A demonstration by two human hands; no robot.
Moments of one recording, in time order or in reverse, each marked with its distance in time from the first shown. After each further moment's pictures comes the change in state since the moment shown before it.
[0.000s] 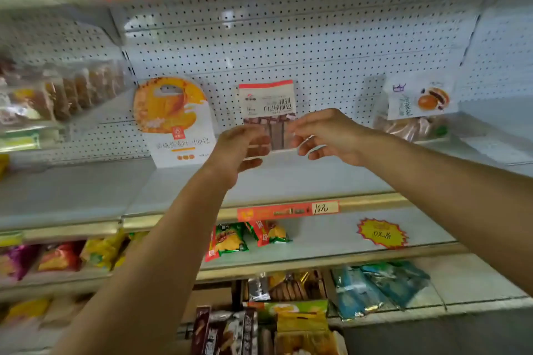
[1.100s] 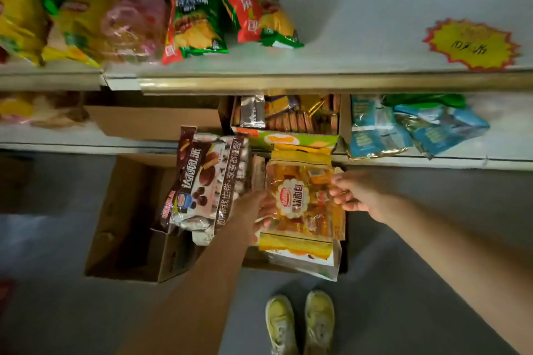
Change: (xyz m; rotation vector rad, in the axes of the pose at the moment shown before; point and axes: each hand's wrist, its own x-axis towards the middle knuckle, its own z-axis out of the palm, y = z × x) left_hand -0.091 -0.559 0.048 -0.149 0.298 -1.033; right_hand -0.068 0.558 0.085 -0.014 -0.113 0.948
